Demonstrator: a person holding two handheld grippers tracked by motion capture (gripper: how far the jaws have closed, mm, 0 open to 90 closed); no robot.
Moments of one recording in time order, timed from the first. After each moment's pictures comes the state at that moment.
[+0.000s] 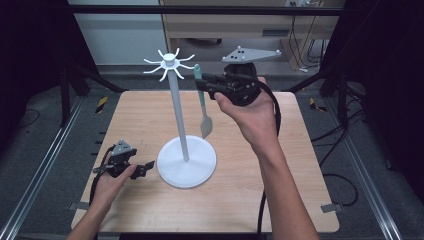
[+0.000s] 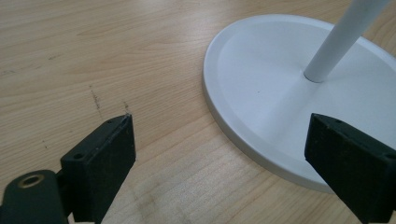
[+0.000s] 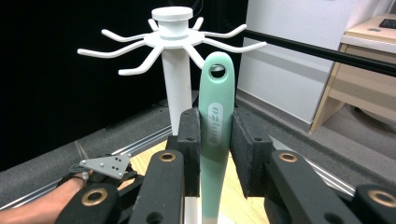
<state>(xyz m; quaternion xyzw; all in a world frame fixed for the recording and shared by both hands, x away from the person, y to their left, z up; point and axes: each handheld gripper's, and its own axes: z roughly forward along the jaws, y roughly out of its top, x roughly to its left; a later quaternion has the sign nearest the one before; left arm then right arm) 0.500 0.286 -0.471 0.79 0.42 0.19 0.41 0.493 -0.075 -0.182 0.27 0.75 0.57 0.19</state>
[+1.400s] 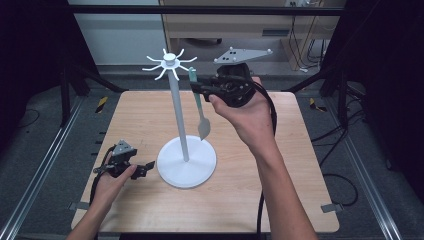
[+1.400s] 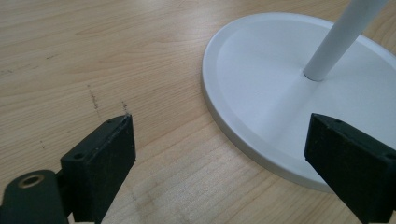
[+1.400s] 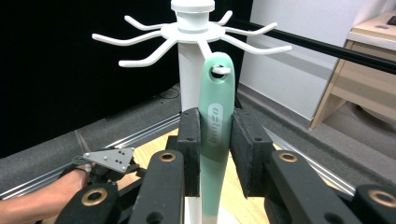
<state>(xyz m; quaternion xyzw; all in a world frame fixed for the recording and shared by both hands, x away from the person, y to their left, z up) 0.501 0.285 -0.471 0.79 0.42 0.19 0.41 0.491 -0.065 -0.181 0.26 0.77 0.55 0.19</state>
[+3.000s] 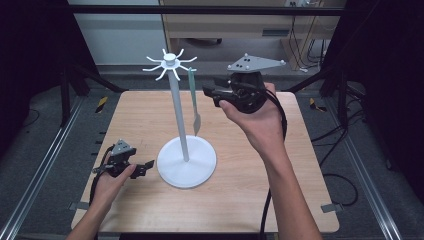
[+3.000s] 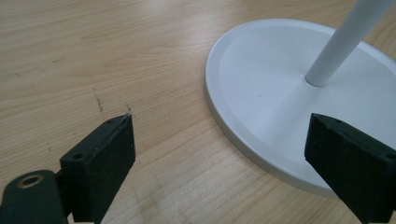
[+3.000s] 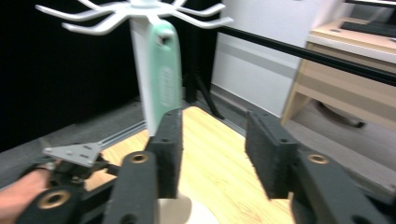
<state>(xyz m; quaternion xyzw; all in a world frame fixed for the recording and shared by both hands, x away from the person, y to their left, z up) 0.500 0.287 -0.469 0.78 0.42 0.19 0.42 0.487 -0.088 -0.194 0.30 0.75 0.54 0.25</state>
